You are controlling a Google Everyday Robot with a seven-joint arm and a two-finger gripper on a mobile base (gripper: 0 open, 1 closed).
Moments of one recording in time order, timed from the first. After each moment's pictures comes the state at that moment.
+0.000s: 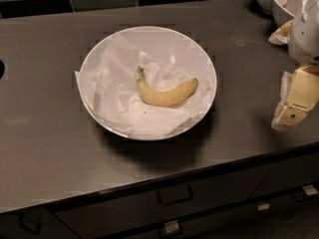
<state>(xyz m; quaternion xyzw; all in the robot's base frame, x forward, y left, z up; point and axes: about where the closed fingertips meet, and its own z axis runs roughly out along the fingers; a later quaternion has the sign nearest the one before) 0.438 -0.217 0.976 -0.60 0.78 -0.03 0.16</state>
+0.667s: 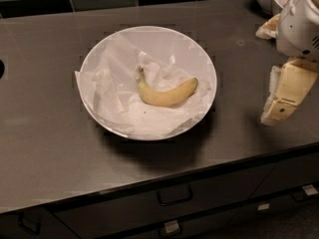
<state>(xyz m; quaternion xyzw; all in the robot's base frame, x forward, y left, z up) 0.445 -0.195 0.983 -0.62 0.76 -0.03 0.17</state>
